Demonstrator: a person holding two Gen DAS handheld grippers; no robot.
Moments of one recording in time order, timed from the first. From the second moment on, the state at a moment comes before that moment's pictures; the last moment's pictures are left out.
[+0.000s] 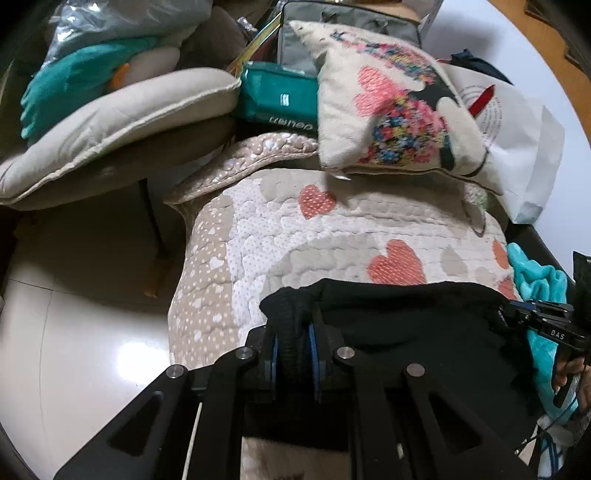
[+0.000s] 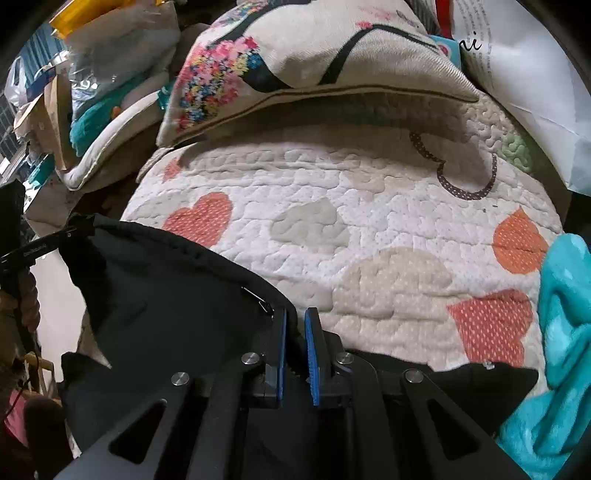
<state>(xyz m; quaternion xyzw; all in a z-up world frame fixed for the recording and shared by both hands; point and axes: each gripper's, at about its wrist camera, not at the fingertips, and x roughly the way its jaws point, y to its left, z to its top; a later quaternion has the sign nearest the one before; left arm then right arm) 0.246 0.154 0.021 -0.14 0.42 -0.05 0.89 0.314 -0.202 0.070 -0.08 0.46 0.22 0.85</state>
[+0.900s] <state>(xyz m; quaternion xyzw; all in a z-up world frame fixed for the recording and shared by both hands) 0.027 0.142 0.011 -0.20 0.47 -0.01 0.86 0.092 -0.216 0.039 -0.10 0.53 0.23 0.81</state>
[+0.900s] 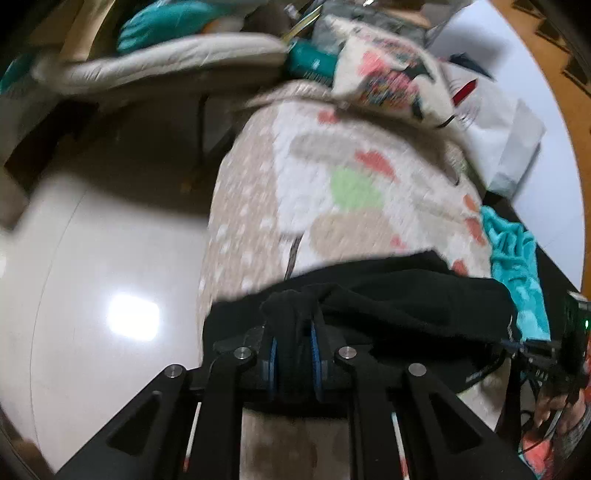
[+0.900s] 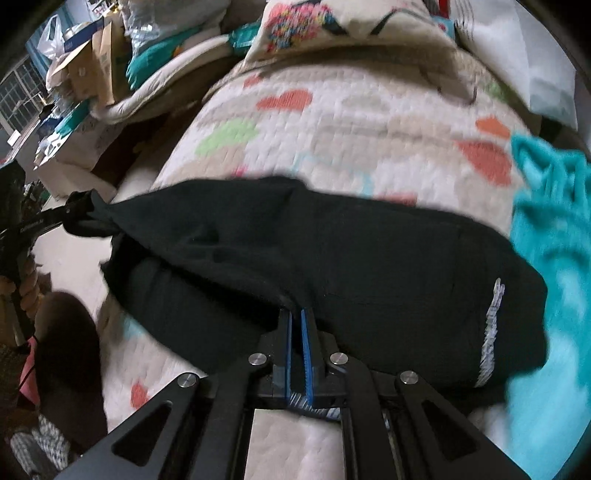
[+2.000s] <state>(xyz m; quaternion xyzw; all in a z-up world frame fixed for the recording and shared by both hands) -0.026 0.195 0.014 -0.28 0.48 0.12 0.83 0.101 -0.012 -0.005 -0.09 0.51 0.34 0.79</state>
